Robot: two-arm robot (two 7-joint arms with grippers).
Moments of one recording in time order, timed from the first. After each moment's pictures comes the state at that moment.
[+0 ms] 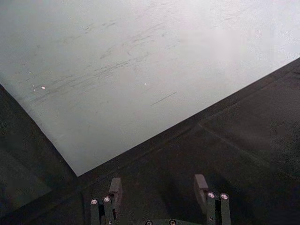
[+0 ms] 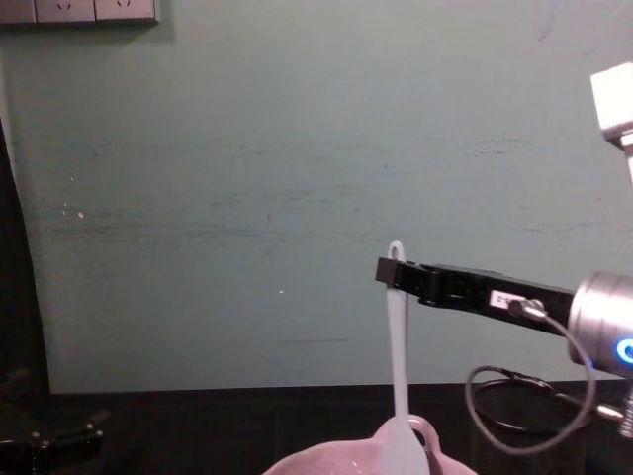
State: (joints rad) left arm -0.20 0.60 0.45 -1.41 -0.25 -0.12 0.03; right arm 0.46 0.31 -0.44 -1.28 0.63 0.04 0.49
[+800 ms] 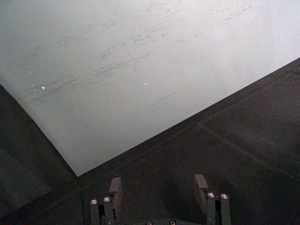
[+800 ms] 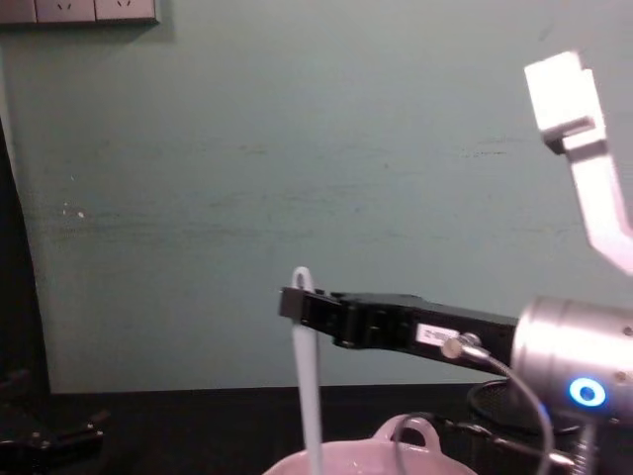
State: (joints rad) left arm -0.20 0.60 0.45 -1.41 -0.25 -0.12 0.03; right arm 0.40 0.33 -0.54 -1.44 0.62 0.08 0.52
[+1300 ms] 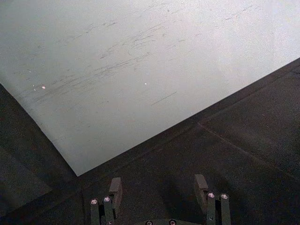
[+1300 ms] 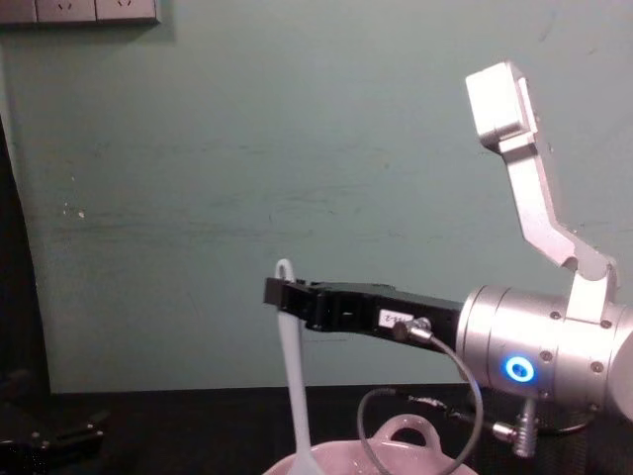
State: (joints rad) left arm -0.20 0.60 0.45 -1.41 -0.25 -0.12 0.03; right arm 0.49 0.25 -0.56 -1.29 0.58 0.05 0.49
